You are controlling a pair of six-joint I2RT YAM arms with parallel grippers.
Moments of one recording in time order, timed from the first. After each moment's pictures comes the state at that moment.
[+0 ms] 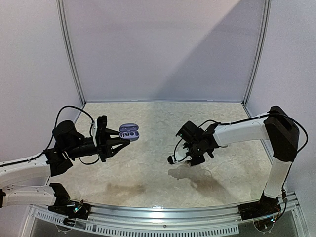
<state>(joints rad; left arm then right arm) -0.71 0.89 0.41 0.46 0.50 0.08 0.88 1.87 1.14 -0.47 0.19 -1.01</state>
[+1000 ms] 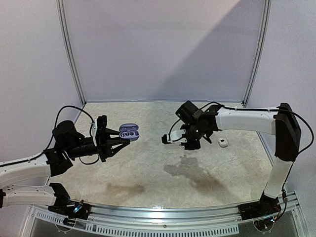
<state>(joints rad) -0.71 0.89 0.41 0.46 0.51 0.08 0.85 1.85 1.37 -0.64 0.14 -0.87</state>
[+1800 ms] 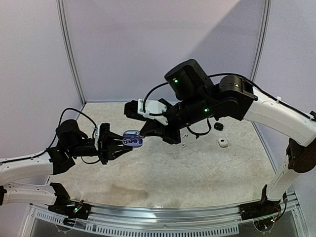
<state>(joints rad) -0.71 0.94 0.42 0.48 0.67 0.23 1.21 1.70 1.90 -0.84 -0.15 -0.45</state>
